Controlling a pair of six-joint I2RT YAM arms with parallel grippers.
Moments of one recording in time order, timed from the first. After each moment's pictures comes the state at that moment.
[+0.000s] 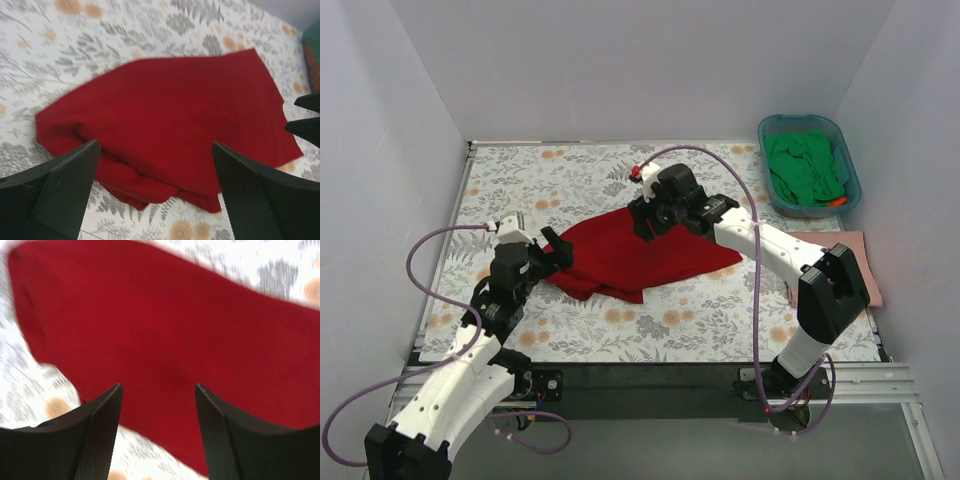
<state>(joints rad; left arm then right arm) -0.36 0.64 0.49 -0.20 -0.22 -0.55 0.76 1.69 1.39 -0.33 -0.18 0.02</state>
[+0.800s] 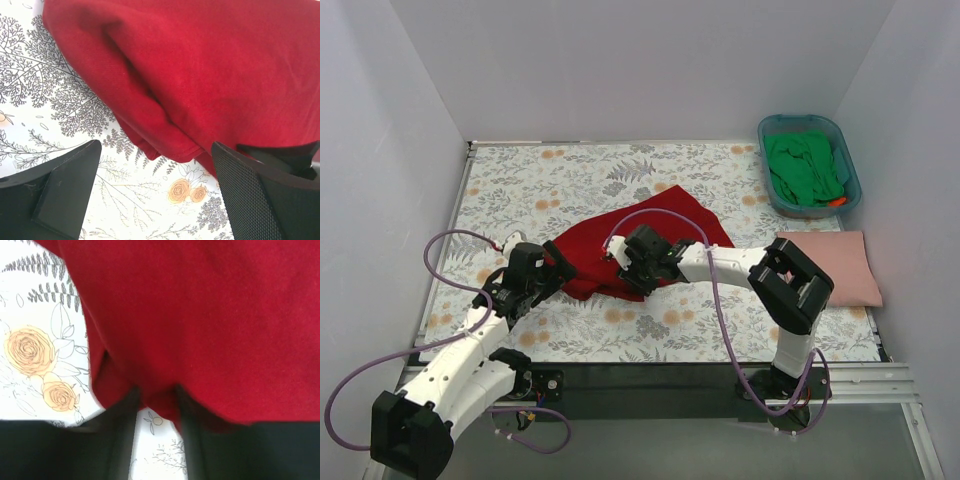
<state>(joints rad) -0.36 0.83 0.52 -0.48 -0.17 -0.91 0.95 1.82 1.12 -0.27 -0.14 -0.21</state>
